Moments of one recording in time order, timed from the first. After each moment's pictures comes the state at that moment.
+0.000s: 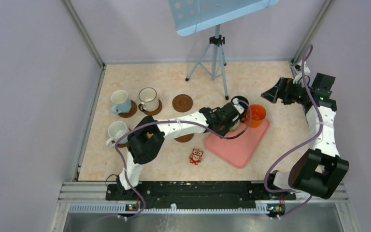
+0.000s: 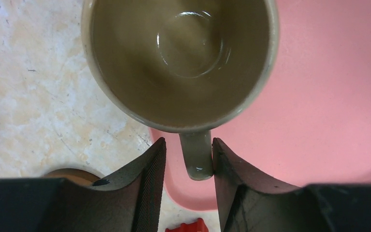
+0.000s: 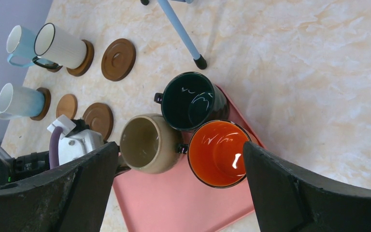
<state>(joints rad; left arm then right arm) -1.05 2.05 1.64 -0.57 -0.21 -0.18 -0.38 1.30 1.13 -0.52 -0.89 -0.05</state>
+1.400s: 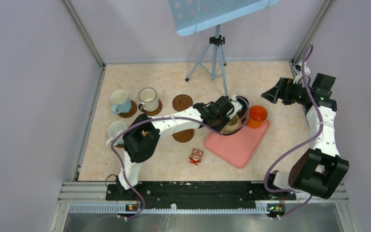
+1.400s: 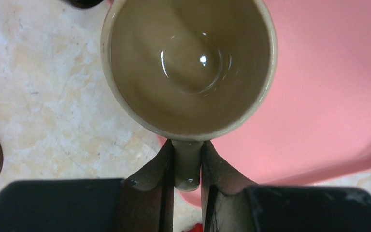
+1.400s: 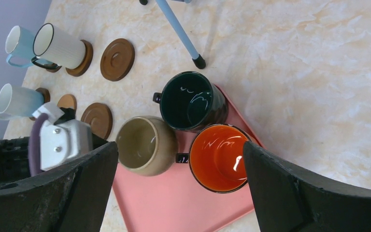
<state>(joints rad) -0.99 2.04 1.64 -0.54 -0.05 -0.07 -0.38 1.30 1.13 -0.52 -0.89 -0.05</state>
